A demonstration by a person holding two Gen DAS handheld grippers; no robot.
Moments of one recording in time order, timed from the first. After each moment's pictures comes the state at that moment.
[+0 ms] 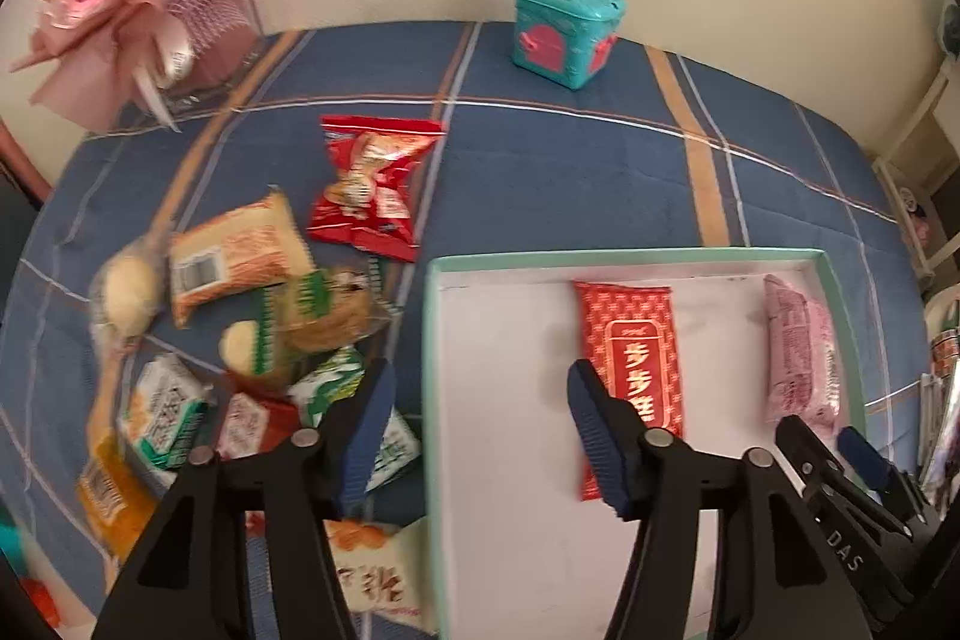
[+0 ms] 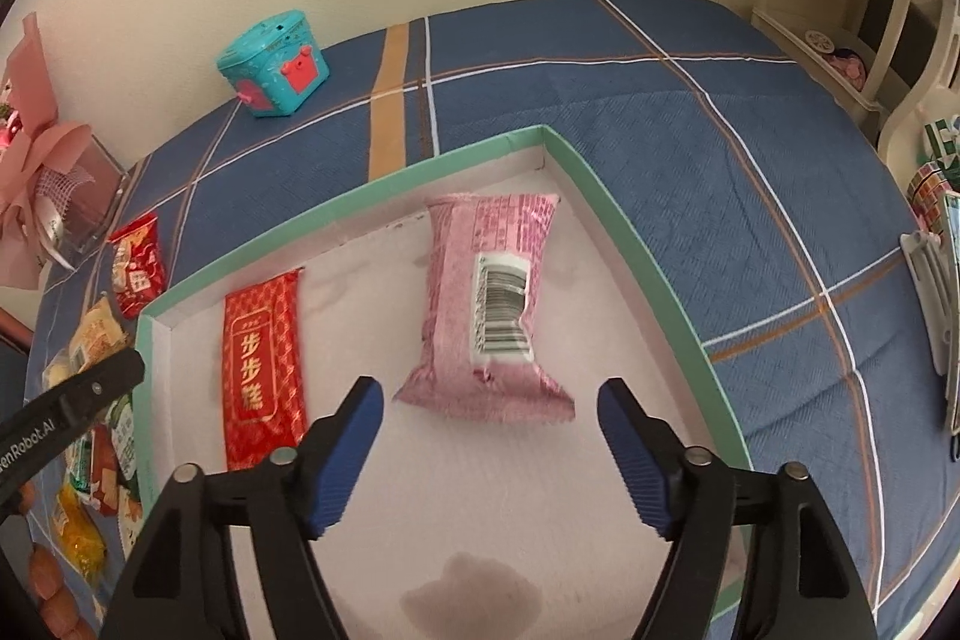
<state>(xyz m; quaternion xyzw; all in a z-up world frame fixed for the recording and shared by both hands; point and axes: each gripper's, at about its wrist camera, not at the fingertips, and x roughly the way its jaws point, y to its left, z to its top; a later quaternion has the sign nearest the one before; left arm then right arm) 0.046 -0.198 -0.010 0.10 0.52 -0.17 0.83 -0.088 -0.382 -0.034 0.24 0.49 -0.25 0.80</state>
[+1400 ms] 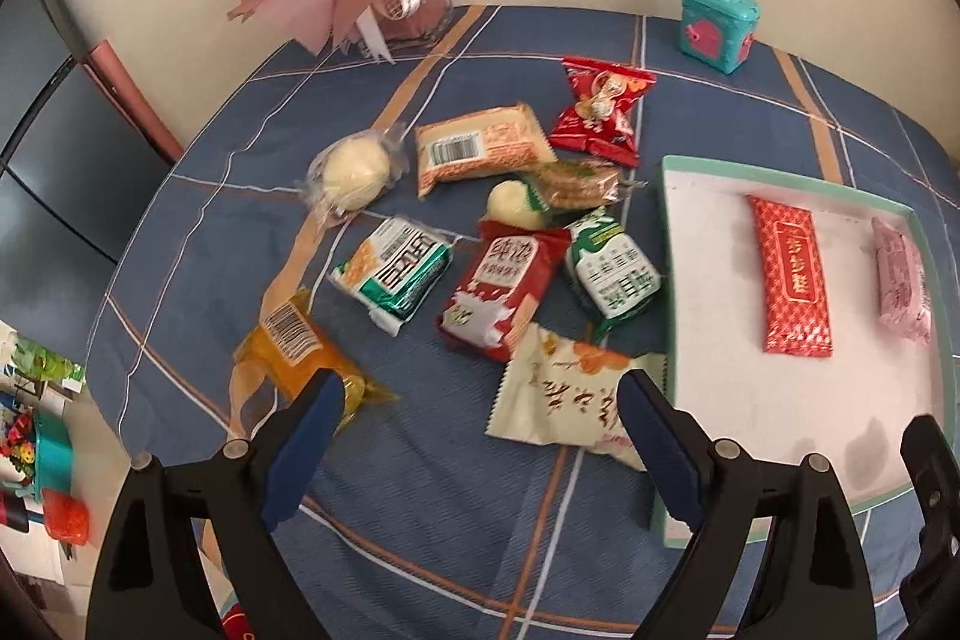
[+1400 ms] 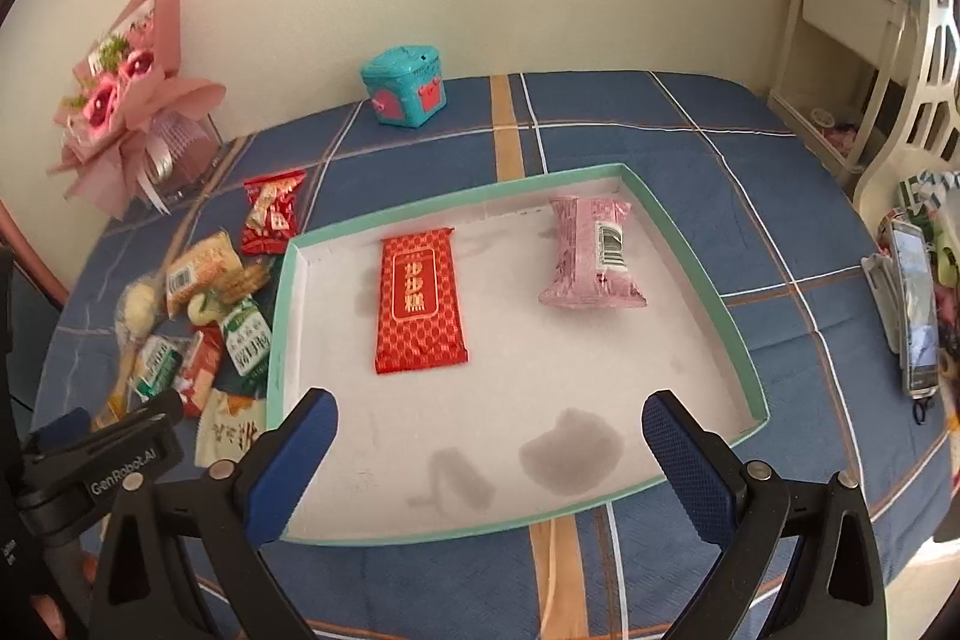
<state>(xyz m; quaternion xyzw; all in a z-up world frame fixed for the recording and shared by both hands) -0.017 -0.095 0.009 0.12 0.51 -0.02 0.85 -0.136 -0.276 0.032 0.18 0.44 -0.22 0.85</state>
